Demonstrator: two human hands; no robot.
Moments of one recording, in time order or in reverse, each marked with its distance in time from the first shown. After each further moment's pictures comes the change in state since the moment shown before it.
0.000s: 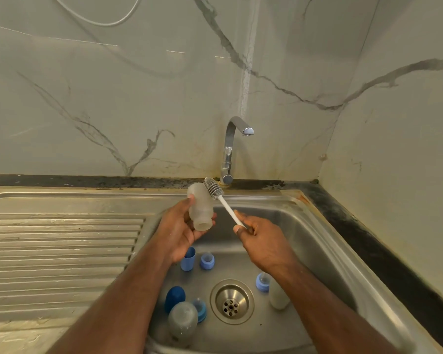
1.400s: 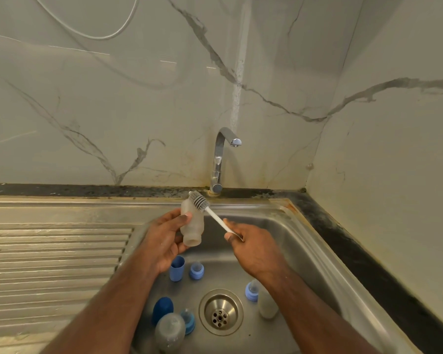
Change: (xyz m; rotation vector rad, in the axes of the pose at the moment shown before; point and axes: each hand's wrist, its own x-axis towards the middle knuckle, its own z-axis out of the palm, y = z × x) left_hand 0.004 -0.002 -0.007 0.116 0.003 0.005; right_hand 0.004 0.003 -0.006 -0.126 0.014 -0.015
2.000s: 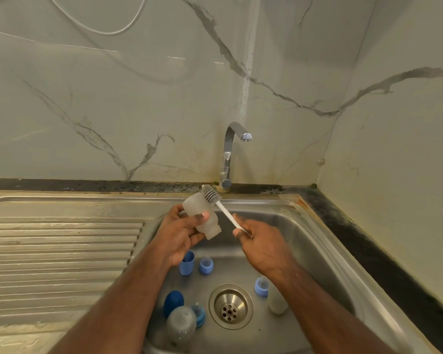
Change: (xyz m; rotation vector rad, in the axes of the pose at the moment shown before) left_hand 0.002 -0.003 0.002 0.000 -0.021 0.037; right_hand -0.002 -0.003 0.003 0.025 -0.006 0.004
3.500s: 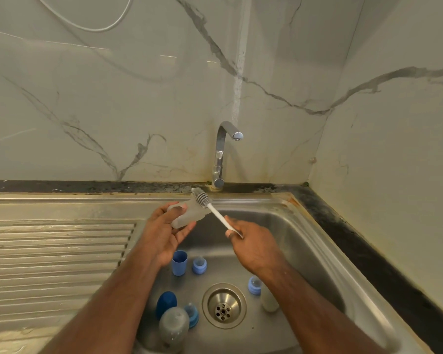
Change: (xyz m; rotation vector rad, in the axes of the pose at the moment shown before) left_hand -0.002 0.007 -0.001 -0.167 0.120 0.007; right_hand 0.000 0.002 0.004 -0.037 -0.010 0.015
